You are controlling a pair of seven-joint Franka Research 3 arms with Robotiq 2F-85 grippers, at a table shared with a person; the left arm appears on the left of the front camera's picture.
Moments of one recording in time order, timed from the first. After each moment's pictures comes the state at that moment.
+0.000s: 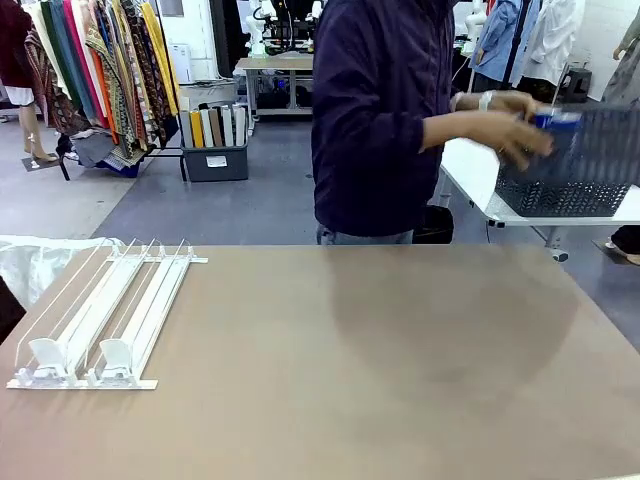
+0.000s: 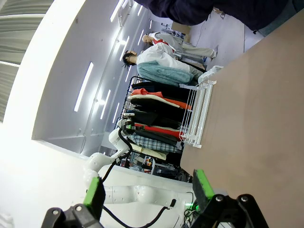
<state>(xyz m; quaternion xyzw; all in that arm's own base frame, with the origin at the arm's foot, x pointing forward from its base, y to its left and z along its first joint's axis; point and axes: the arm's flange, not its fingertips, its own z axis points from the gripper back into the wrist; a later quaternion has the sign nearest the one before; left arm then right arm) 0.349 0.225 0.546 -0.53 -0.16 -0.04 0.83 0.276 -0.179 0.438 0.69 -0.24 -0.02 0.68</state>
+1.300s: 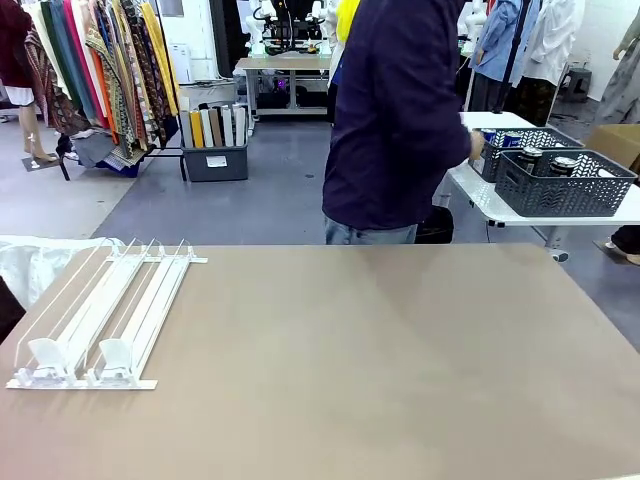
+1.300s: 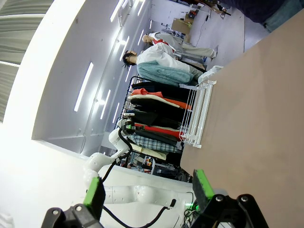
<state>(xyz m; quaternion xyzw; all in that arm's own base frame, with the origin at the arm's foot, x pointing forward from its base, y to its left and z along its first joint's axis) 0.349 0.225 0.546 -0.53 -0.16 -0.04 0.83 0.276 -0.179 0.438 0.69 -0.24 -0.02 0.68</state>
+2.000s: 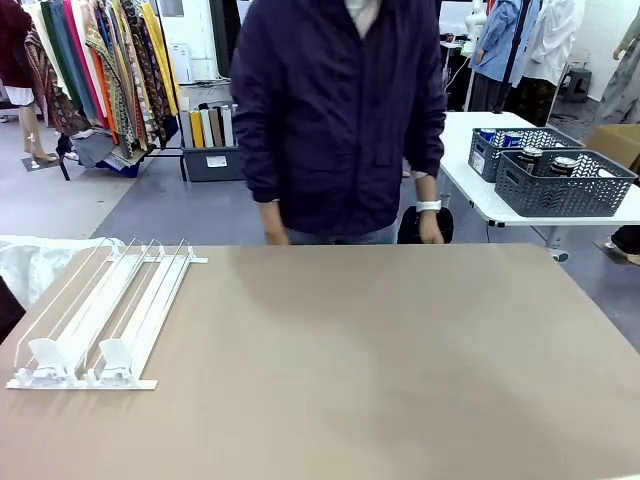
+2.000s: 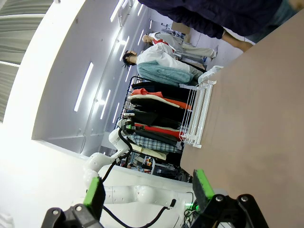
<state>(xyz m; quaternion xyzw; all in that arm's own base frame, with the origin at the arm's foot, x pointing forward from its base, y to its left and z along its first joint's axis) 0.349 0.225 0.546 -0.53 -0.16 -0.04 0.83 0.276 -0.179 0.438 0.69 -0.24 -0.02 0.68</state>
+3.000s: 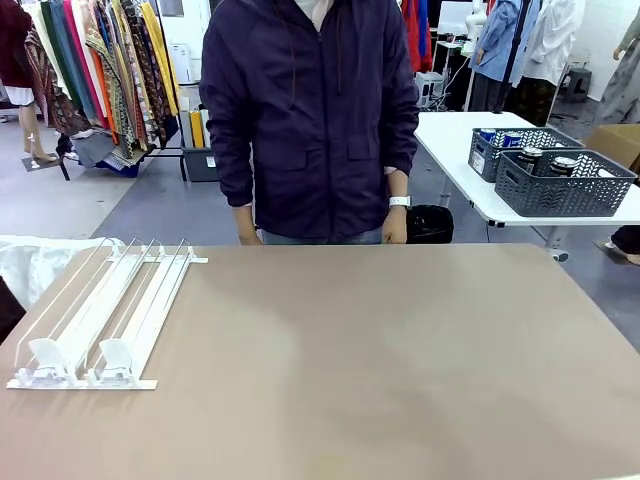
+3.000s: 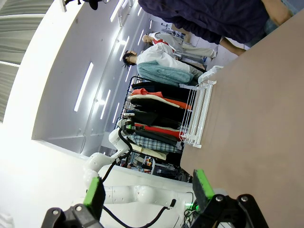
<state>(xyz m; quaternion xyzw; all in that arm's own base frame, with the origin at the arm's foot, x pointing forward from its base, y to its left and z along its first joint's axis) 0.349 0.225 0.546 -0.53 -0.16 -0.04 0.83 0.276 -0.179 0.438 0.69 -0.24 -0.02 0.68</state>
